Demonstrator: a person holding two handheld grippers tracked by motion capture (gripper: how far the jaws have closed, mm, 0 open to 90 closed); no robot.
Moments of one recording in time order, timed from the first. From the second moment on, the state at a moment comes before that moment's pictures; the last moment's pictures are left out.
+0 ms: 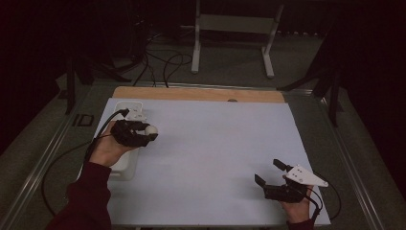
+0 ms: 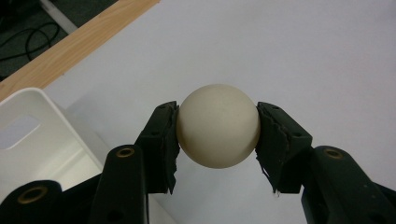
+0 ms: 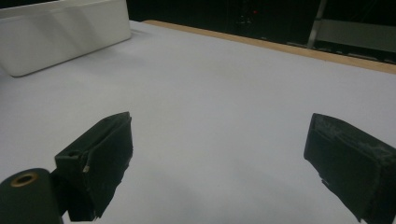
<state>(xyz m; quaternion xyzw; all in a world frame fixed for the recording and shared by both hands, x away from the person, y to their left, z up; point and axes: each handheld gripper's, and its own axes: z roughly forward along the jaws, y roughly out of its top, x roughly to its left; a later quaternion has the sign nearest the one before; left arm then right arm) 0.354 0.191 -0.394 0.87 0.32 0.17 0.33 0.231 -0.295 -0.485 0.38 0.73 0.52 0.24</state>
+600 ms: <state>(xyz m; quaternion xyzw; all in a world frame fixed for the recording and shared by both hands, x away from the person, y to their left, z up) 0.353 0.203 -0.393 0.87 0.33 0.17 0.33 0.232 -0.295 -0.485 0.38 0.73 0.52 0.24</state>
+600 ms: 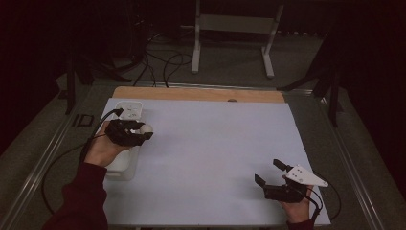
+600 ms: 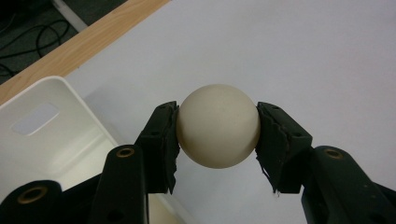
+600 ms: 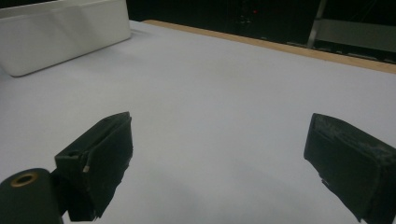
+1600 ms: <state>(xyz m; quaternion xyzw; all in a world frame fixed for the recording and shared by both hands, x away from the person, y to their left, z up) 0.348 0.228 -0.386 0.86 0.35 0.19 0.33 0.232 -0.294 -0.485 0.38 0.73 0.52 0.24</state>
